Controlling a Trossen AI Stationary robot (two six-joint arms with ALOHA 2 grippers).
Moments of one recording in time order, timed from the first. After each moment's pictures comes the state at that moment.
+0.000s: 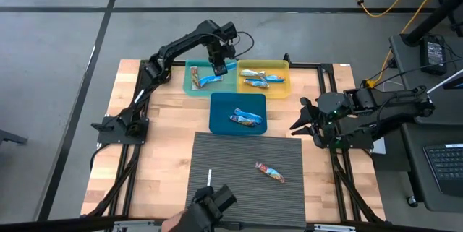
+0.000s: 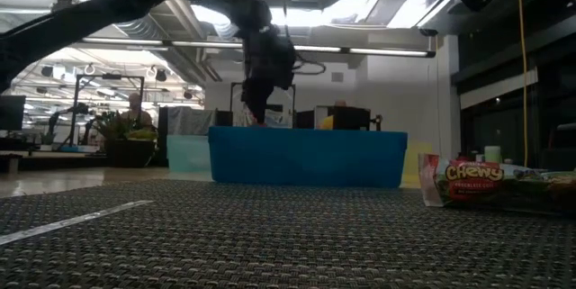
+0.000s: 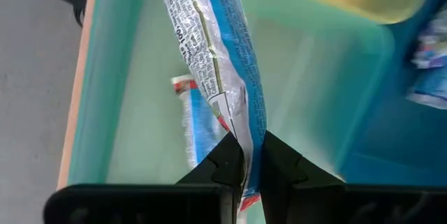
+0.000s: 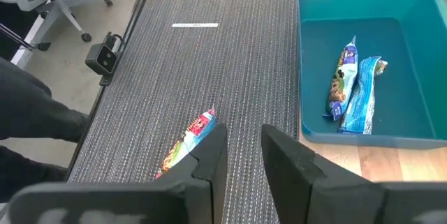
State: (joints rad) left arm 0.70 2.33 2.31 -1.47 0.15 0.38; right arm 0.15 0.83 0.92 -0.78 -0.12 0.15
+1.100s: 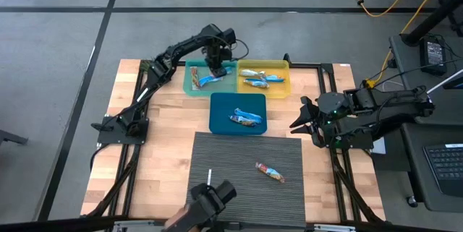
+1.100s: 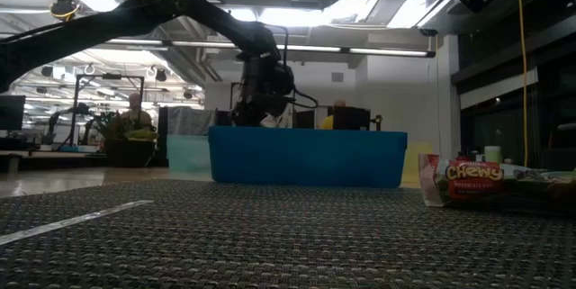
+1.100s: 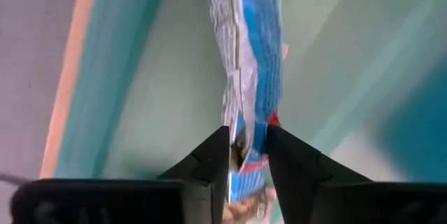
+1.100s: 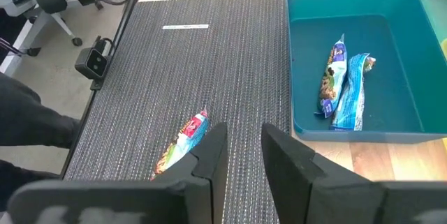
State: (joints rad) left arm 0.73 2.45 2.31 -1.49 0.05 0.26; right arm 0.15 0.83 0.92 -0.78 -0.09 0.18
